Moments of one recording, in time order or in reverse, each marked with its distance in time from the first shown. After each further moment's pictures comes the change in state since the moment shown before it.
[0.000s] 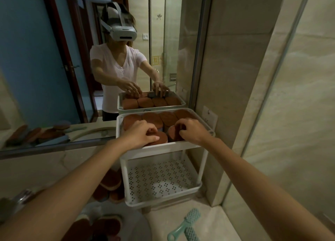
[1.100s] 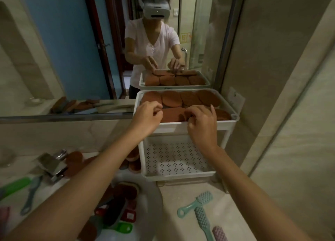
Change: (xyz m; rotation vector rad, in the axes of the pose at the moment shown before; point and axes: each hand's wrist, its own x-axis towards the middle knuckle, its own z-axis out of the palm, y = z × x) left_hand -0.035 0.008 0.016 -0.224 0.383 -0.248; right_hand -0.036 -0.027 0.057 0.193 0.578 -0.133
